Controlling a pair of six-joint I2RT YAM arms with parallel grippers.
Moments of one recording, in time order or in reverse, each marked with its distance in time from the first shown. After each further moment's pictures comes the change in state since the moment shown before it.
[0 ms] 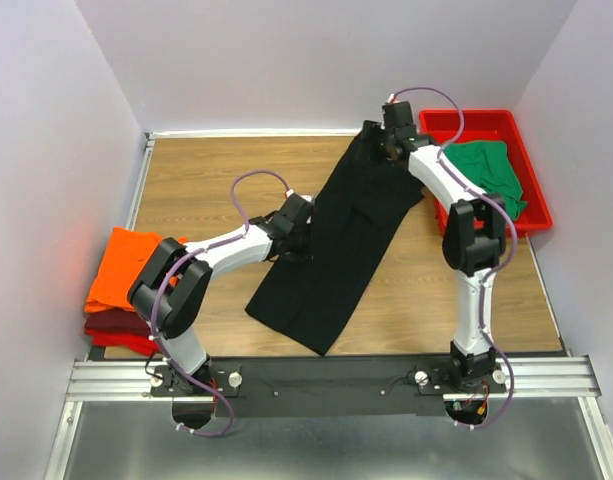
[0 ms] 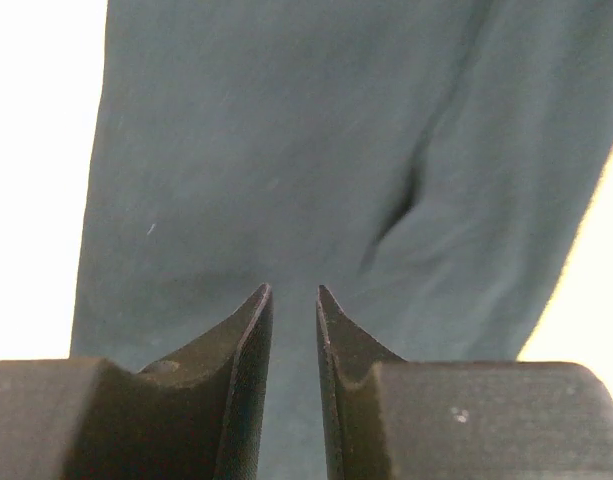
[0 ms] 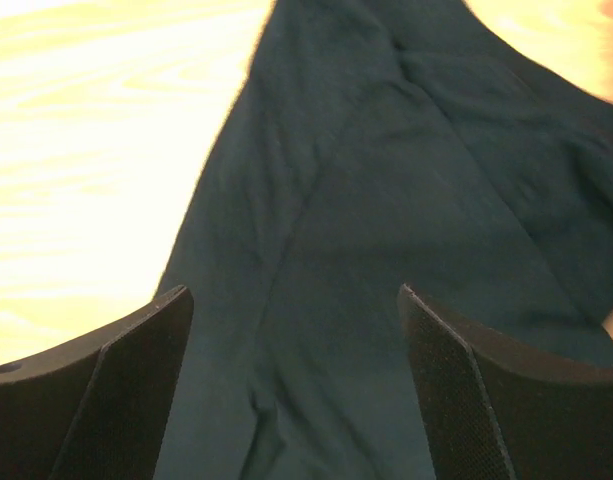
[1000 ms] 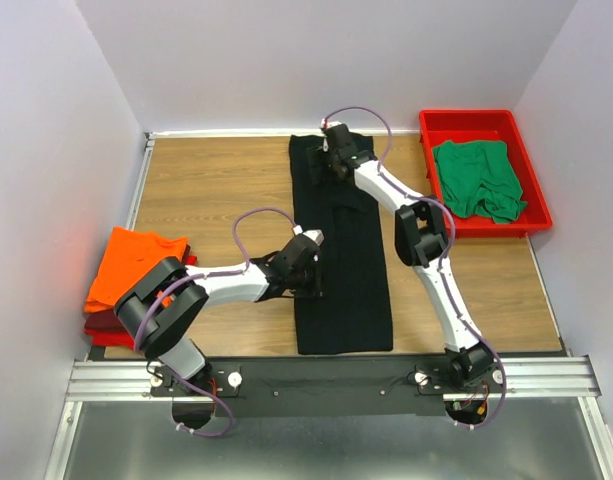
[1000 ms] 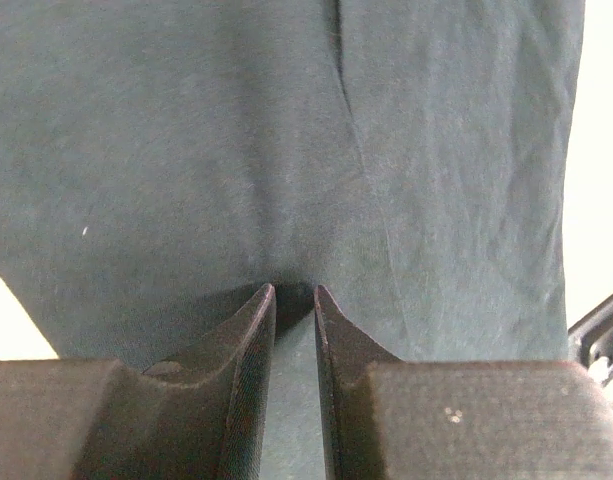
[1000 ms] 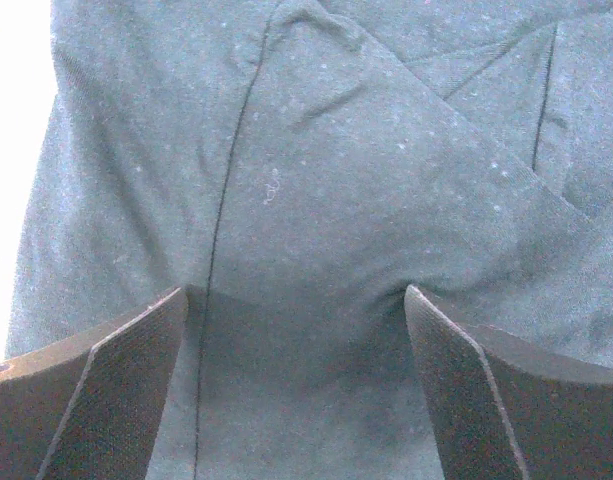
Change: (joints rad) left arm -0.177 -0.121 -0.356 0.327 0.095 -0.194; right arm 0.175 0.385 0.347 0.019 0.029 -0.196
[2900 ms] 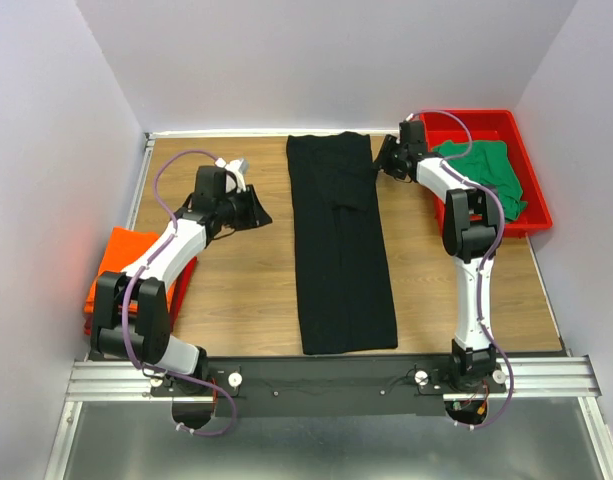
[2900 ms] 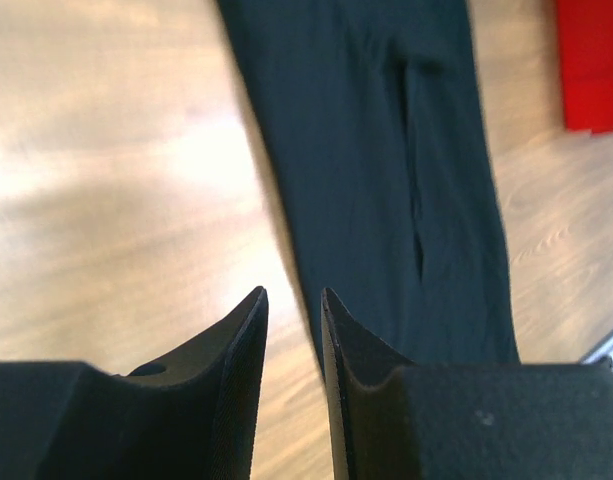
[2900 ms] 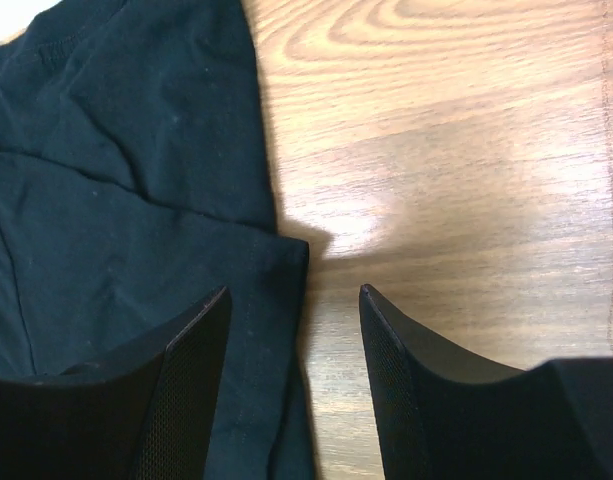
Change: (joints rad) left arm 0.652 -0.121 0.262 -0.206 0.336 0.335; right arm -0.298 -0.260 -0.460 0.237 -0.155 0.320
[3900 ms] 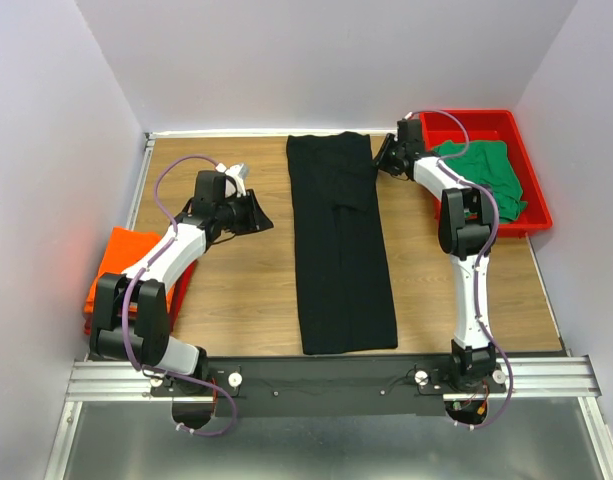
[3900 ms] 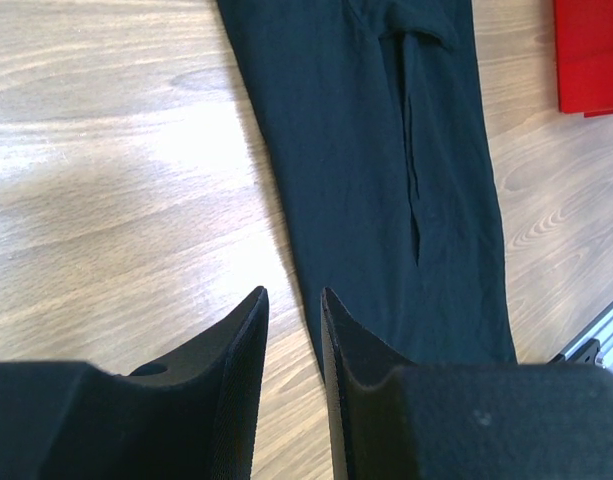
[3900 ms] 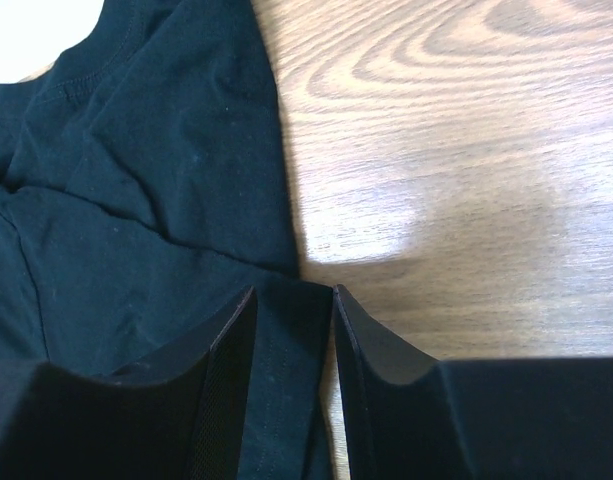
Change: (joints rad) left arm 0.000 -0.011 -0.062 0.033 0.037 -0.016; right arm 0.000 0.068 0.081 0.020 -0.023 0.043
